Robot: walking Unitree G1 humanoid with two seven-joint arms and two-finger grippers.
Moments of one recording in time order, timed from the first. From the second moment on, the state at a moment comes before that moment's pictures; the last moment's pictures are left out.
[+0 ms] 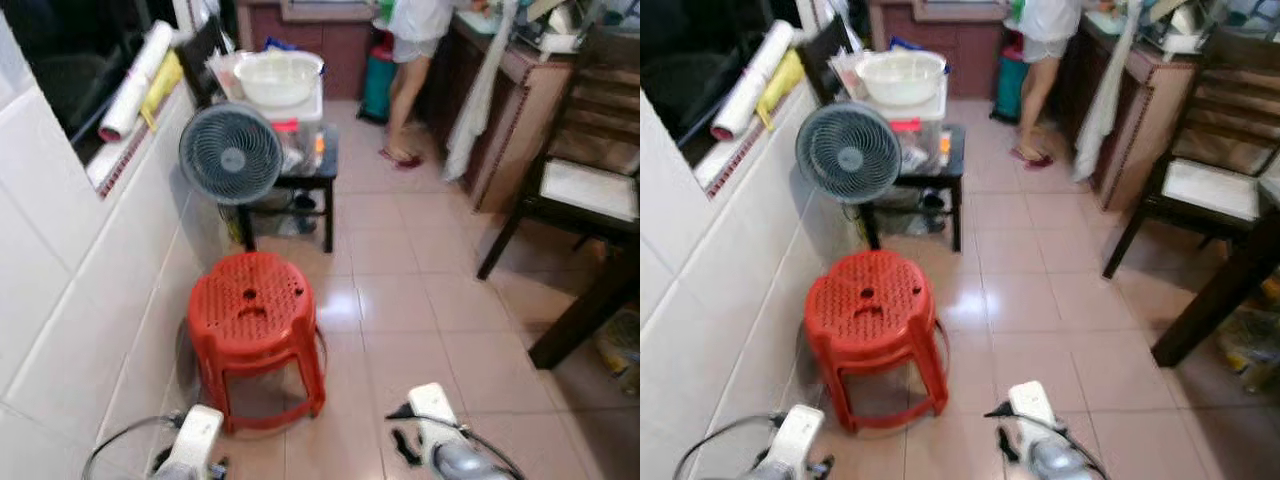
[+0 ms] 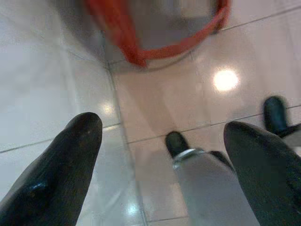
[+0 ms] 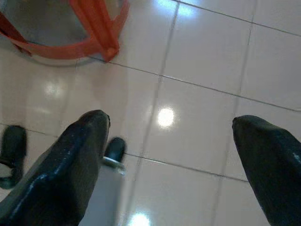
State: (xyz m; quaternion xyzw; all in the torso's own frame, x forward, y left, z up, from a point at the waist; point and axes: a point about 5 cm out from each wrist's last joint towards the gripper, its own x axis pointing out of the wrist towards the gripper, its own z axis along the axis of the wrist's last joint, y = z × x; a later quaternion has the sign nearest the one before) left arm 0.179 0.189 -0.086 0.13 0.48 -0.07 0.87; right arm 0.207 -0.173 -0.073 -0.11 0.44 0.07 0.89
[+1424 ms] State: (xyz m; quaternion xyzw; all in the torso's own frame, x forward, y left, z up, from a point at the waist) left arm 0.173 0.191 -0.089 0.15 0.49 -0.05 0.86; right arm 0.207 -0.174 -0.073 -0.12 0.44 0.07 0.89
